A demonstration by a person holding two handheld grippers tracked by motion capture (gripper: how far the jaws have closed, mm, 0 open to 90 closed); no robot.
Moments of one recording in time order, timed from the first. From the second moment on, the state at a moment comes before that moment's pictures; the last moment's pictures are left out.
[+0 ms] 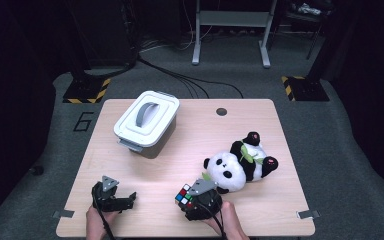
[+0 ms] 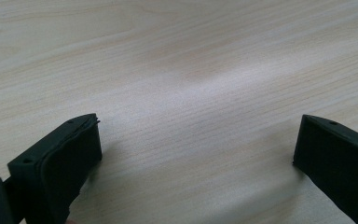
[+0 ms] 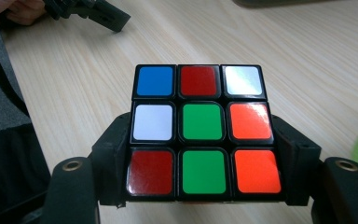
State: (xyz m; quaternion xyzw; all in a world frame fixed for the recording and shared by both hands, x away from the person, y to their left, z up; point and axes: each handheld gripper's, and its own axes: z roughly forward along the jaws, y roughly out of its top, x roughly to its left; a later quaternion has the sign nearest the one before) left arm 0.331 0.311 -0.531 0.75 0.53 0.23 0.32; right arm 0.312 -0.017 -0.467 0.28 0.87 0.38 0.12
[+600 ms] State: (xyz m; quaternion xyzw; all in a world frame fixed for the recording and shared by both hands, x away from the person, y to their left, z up) left arm 0.331 0.311 -0.531 0.75 0.53 0.23 0.32; right arm 0.337 0.051 -0.497 0.24 0.90 0.36 0.10
